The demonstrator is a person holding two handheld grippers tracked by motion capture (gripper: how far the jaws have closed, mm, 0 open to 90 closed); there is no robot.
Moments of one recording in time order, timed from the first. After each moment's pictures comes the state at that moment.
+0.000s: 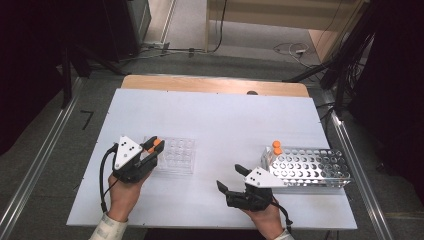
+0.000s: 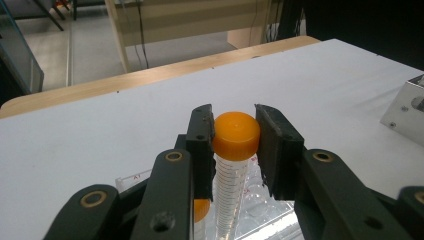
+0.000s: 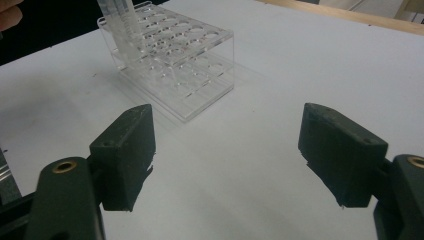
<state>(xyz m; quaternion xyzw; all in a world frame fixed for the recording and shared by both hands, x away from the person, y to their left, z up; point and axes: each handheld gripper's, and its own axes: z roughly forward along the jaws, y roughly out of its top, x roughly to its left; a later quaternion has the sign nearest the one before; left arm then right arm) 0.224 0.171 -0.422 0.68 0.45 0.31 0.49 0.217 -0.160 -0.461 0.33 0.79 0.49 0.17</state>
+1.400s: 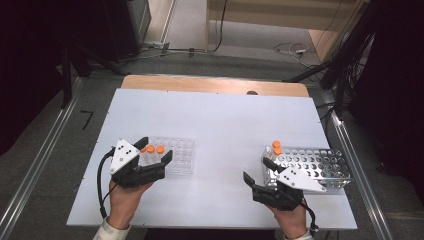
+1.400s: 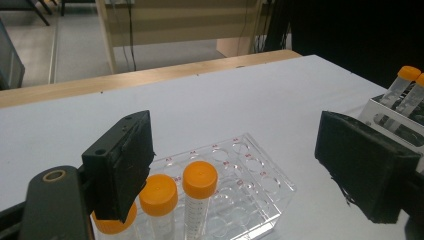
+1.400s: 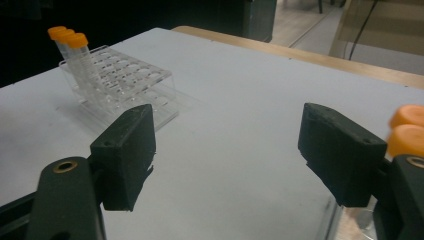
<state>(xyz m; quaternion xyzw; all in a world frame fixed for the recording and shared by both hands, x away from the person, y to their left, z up) 0.211 0.166 -0.414 0.67 0.45 0.29 0.52 0.210 -0.217 -0.427 0.36 0.74 0.51 0.24</state>
